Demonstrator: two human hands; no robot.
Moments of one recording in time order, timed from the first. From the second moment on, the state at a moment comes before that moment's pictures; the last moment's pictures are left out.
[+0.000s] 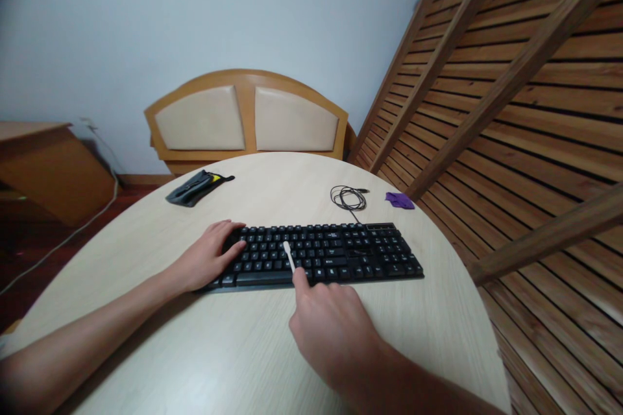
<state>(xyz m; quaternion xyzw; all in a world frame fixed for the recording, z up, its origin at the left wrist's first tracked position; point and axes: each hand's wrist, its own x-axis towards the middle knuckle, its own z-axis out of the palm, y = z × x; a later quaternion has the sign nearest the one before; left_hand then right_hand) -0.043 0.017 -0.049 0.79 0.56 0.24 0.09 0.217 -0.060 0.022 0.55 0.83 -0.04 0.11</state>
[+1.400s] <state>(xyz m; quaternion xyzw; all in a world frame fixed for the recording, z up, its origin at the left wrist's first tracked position) -0.043 0.017 -0.048 0.79 0.56 0.25 0.09 0.223 -0.075 0.010 0.50 0.86 0.02 0.11</state>
